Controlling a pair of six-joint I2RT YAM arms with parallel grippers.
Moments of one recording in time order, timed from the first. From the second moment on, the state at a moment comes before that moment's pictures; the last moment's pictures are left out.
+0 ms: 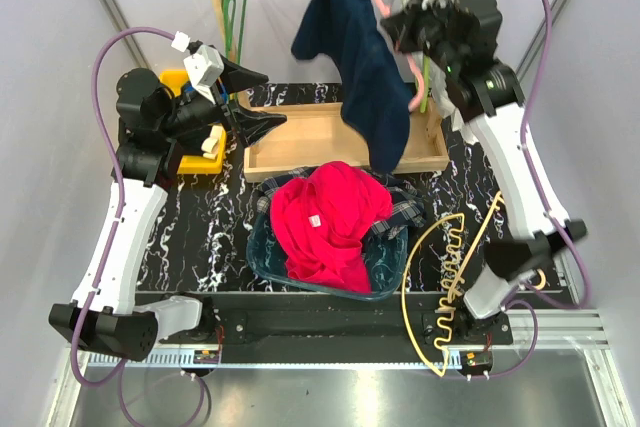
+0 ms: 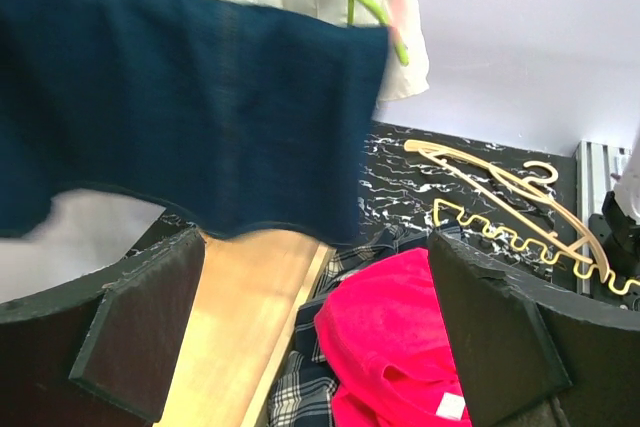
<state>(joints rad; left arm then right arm) -0.17 1.19 1.42 -0.09 1.00 -0.04 0.37 1.77 2.26 -0.45 -0.11 0.23</state>
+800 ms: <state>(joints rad) -0.05 1.36 1.42 0.18 0.92 -0.17 0.48 1.20 1.94 -0.71 -0.21 0.35</state>
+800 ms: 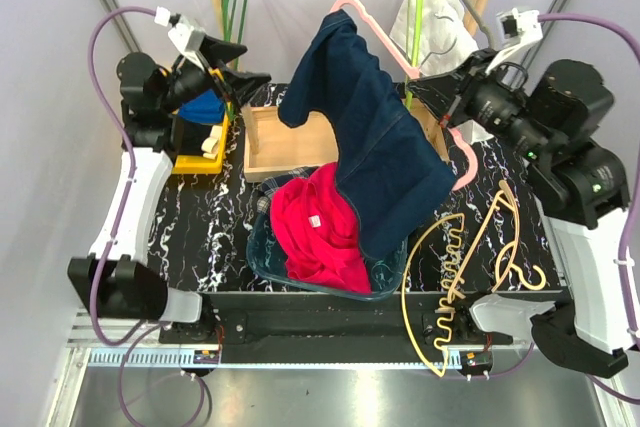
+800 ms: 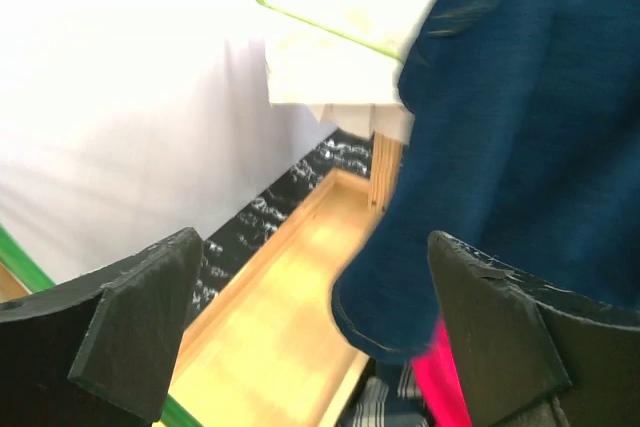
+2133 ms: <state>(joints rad) -0.06 1.47 1.58 0.86 1.28 -0.90 0.48 1.25 2.01 -0.75 -0.29 0.41</state>
